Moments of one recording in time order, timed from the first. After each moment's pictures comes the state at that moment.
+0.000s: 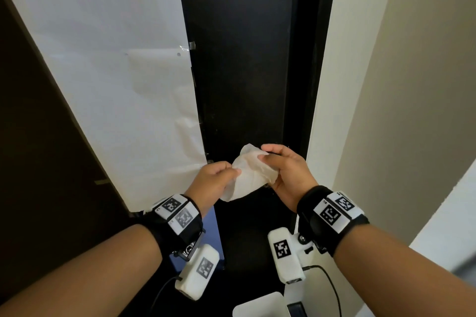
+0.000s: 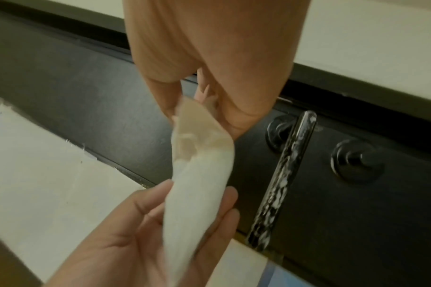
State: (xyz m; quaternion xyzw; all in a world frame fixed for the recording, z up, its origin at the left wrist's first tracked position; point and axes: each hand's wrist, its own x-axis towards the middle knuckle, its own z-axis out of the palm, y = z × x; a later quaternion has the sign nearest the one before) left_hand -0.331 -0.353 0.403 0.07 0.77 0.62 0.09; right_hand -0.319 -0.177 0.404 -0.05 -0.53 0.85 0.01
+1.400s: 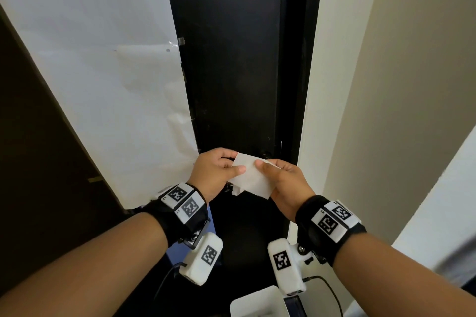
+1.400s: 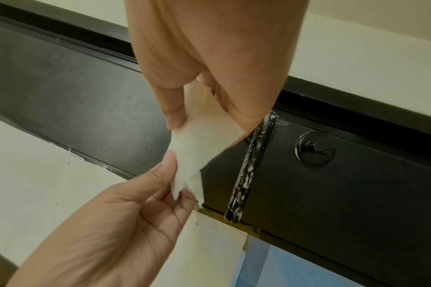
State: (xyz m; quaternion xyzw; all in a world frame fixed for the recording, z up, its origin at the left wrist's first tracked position) left_hand -0.334 -0.334 0.410 0.11 0.80 0.59 0.02; right_hand -0.302 -0.171 0.378 -0.08 -0.56 0.83 -0.01
